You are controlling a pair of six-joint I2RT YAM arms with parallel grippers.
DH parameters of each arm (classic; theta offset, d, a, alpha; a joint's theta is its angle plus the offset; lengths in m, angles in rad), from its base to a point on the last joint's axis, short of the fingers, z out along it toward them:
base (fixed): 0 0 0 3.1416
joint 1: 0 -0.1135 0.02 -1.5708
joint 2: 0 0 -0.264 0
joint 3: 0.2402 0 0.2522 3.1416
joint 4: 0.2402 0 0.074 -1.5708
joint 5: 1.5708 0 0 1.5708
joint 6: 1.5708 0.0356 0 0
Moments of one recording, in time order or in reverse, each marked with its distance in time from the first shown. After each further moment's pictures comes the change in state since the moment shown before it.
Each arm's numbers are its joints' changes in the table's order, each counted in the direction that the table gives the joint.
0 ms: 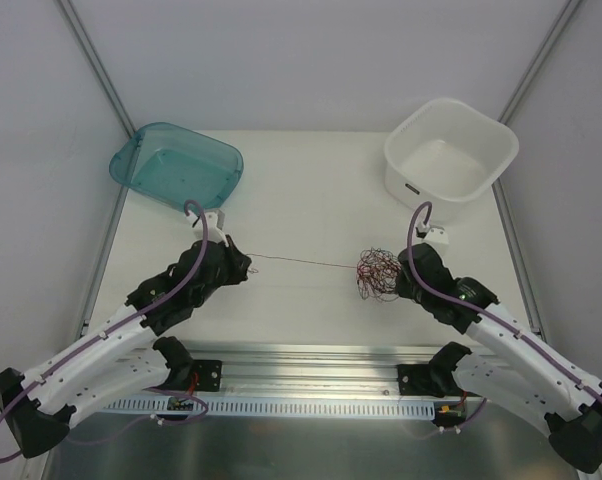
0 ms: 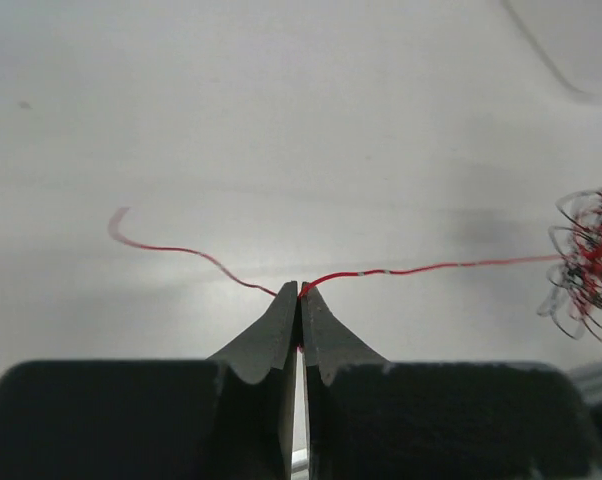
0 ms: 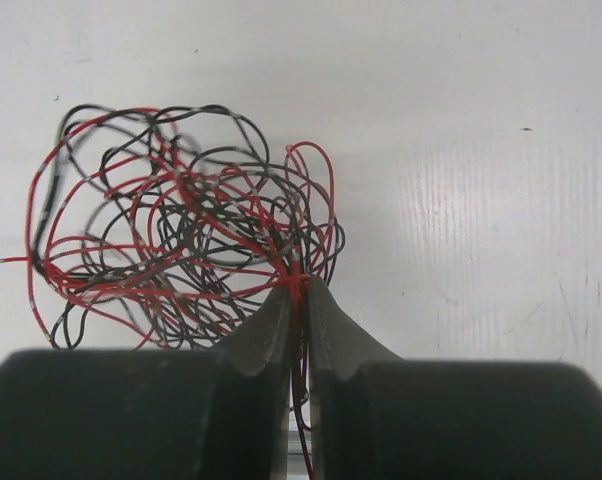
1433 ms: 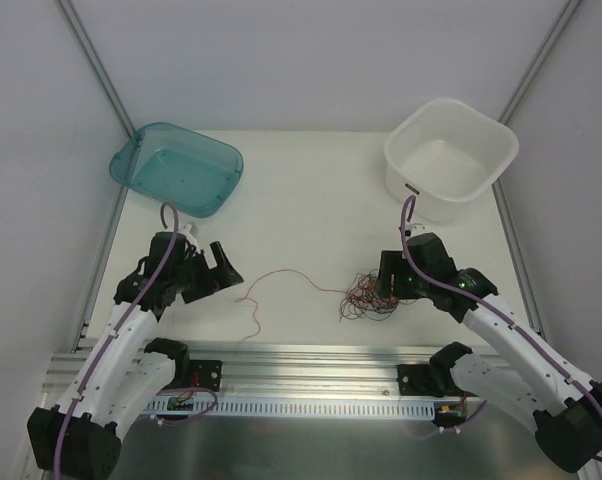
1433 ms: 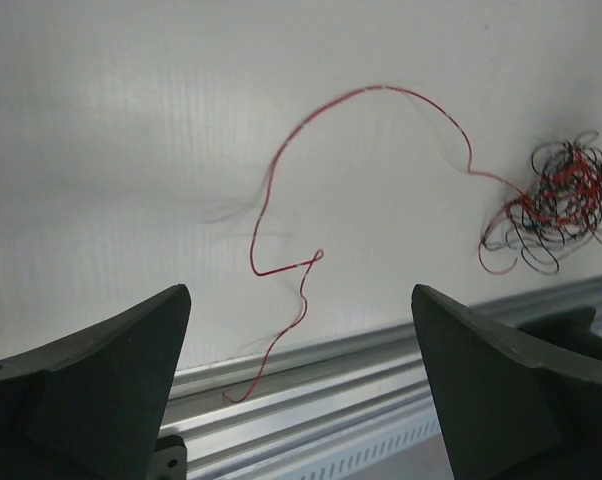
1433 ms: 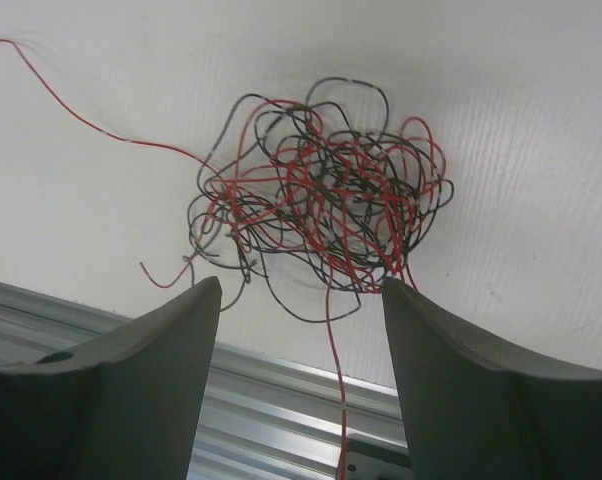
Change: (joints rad) left arm -0.631 0.004 -0.068 0.311 0.573 0.092; right arm 0.150 -0.063 0.029 0.017 -0.386 -0.231
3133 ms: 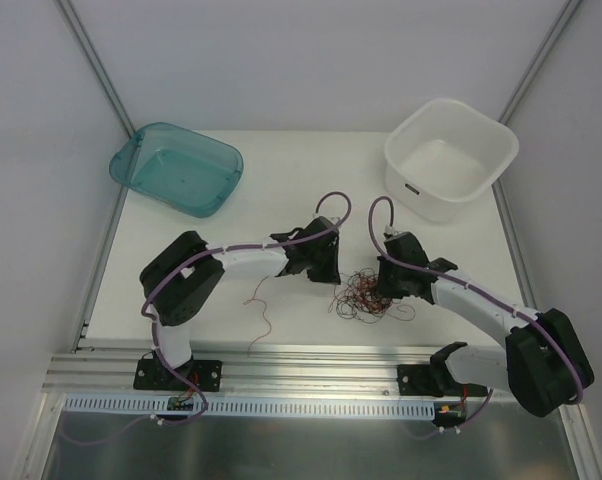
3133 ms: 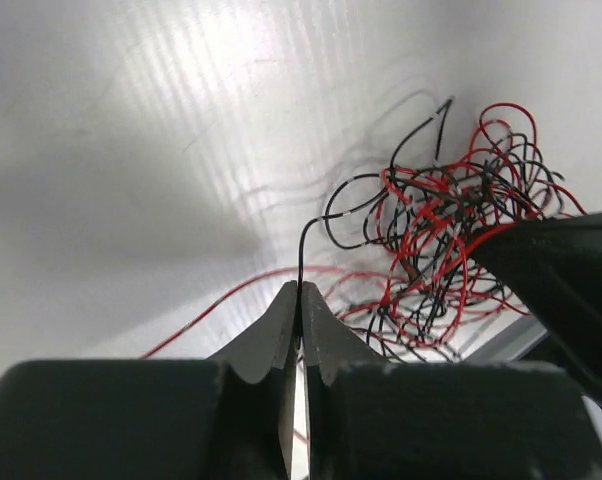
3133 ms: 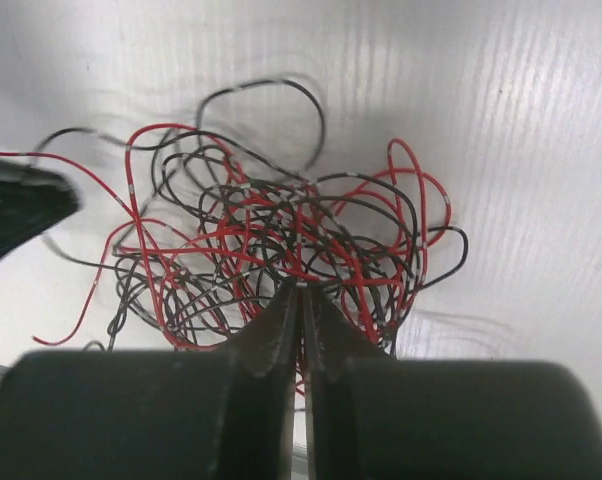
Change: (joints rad) left arm 0.732 -1.145 0.549 -0.563 -0.113 -0.166; right arm 0.032 -0.337 -0.099 -0.296 -0.054 0.048
